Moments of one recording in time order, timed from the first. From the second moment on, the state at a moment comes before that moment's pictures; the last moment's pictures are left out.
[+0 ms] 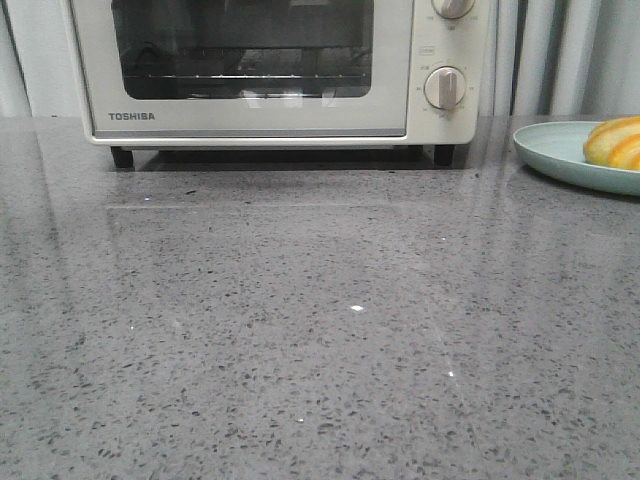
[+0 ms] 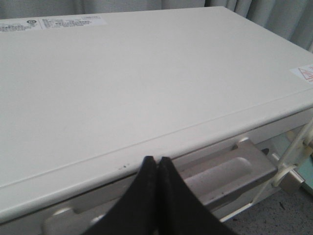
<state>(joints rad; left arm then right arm) -0.42 1.59 -1.35 -0.59 0.22 0.48 0.05 0.52 -0.50 0.01 0.35 0.24</state>
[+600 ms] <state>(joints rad) -0.42 1.42 -1.15 -0.60 0.40 0.48 0.05 0.52 -0.50 0.03 0.34 0.24</state>
